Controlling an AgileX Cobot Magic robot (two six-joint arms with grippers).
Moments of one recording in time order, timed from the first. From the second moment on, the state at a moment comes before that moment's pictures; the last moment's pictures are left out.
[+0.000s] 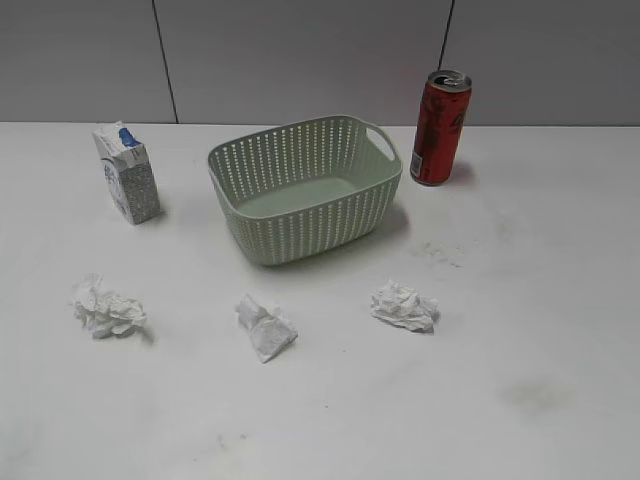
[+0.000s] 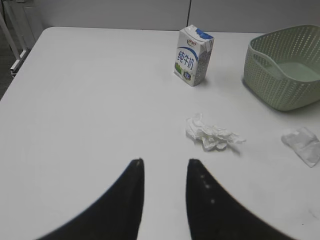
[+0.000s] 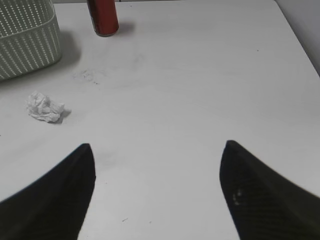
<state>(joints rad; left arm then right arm) -0.09 0.00 -0.50 -0.11 1.05 0.08 0.02 0.00 -0.42 0.11 0.94 0.01</state>
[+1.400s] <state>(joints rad) -0.09 0.00 -0.50 -0.11 1.05 0.08 0.02 0.61 -0.62 0.36 0.72 -0.36</state>
